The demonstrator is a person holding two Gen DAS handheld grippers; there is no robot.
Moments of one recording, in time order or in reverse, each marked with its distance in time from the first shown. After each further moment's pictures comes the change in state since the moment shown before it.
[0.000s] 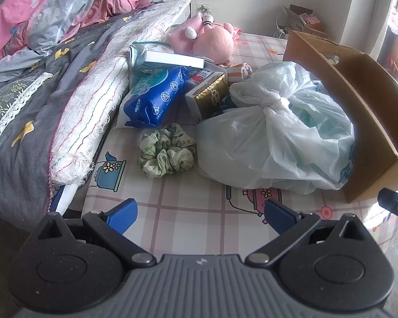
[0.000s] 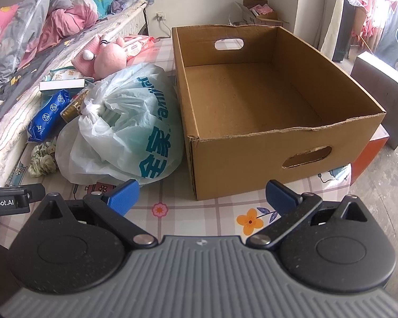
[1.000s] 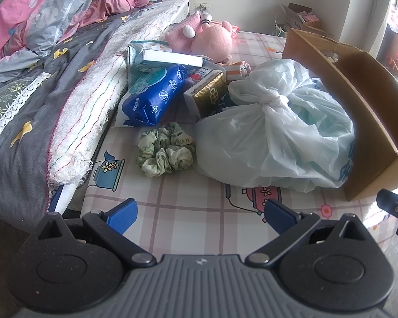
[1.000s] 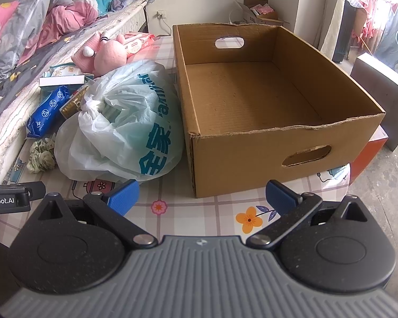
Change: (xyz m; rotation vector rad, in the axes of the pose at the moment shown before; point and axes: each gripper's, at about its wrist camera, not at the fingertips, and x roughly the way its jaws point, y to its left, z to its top) left arm 0.001 0.000 -0.001 0.005 0.004 -0.005; right arm 0.000 0.002 -0.001 -0.013 0.008 -0.007
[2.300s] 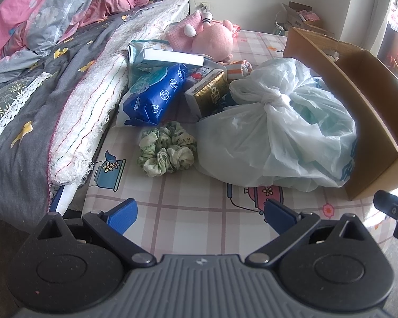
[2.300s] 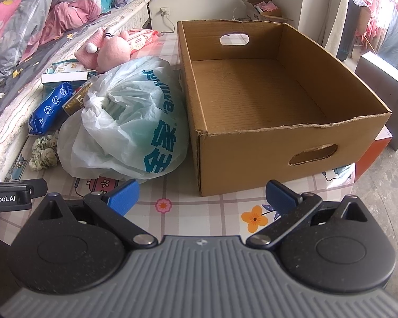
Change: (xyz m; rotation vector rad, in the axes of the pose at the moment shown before) left arm 0.001 0.004 0.001 0.004 0.006 0.003; right arm 0.004 0.005 0.000 -0.009 0.011 0.008
